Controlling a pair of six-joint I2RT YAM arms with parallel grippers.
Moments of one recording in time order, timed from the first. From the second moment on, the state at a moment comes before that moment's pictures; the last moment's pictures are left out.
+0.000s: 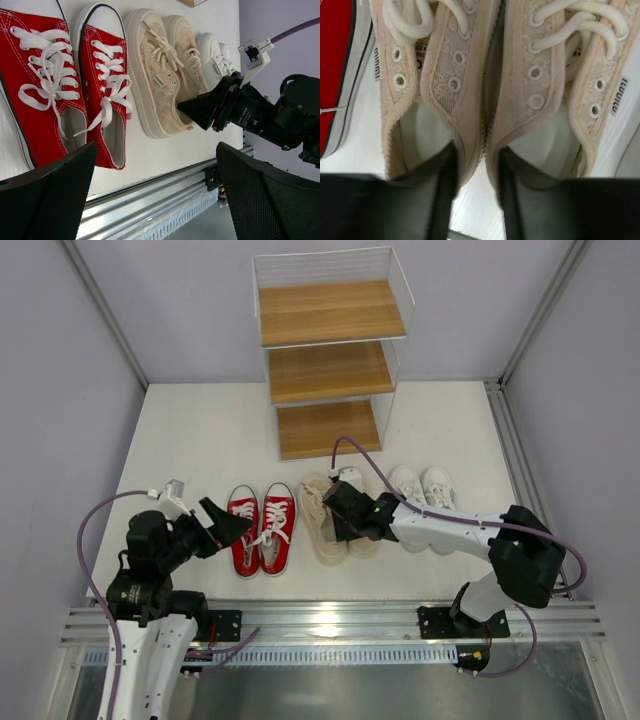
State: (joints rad) left arm -0.07 0.36 0.65 -0.78 0.46 -0.71; right arm 0.97 1.51 0.95 -0.47 0.28 0.62
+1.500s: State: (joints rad) left arm -0.07 0.35 0.67 -0.84 0.44 -0.68; right arm 0.84 1.58 1.27 -0.43 0.54 0.41
